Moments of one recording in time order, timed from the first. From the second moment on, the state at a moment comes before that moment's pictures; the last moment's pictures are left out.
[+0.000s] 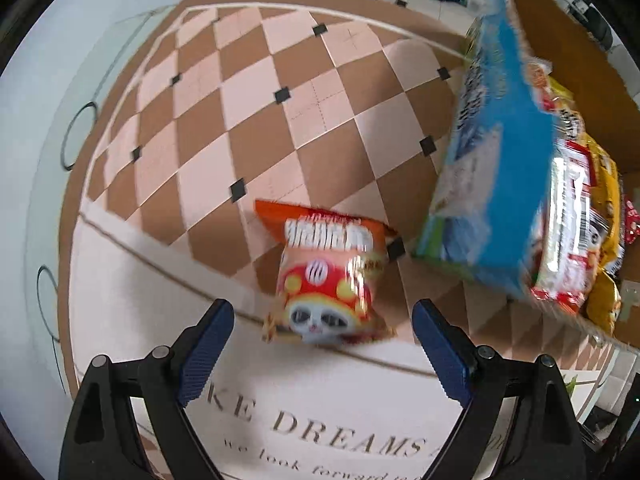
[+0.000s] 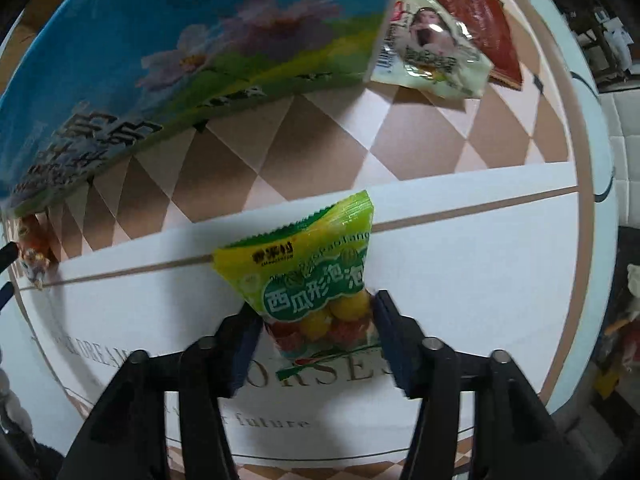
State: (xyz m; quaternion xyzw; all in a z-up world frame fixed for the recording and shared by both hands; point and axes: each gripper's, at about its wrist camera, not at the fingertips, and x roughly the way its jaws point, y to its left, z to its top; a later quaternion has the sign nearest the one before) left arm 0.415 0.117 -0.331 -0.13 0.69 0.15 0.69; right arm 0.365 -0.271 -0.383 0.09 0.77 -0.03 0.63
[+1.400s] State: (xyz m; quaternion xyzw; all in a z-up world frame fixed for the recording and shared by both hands) left arm 0.297 -0.055 -0.393 -0.04 0.76 0.02 0.65; right arm 0.308 -0.247 -0.400 0.09 0.81 0.03 0.58
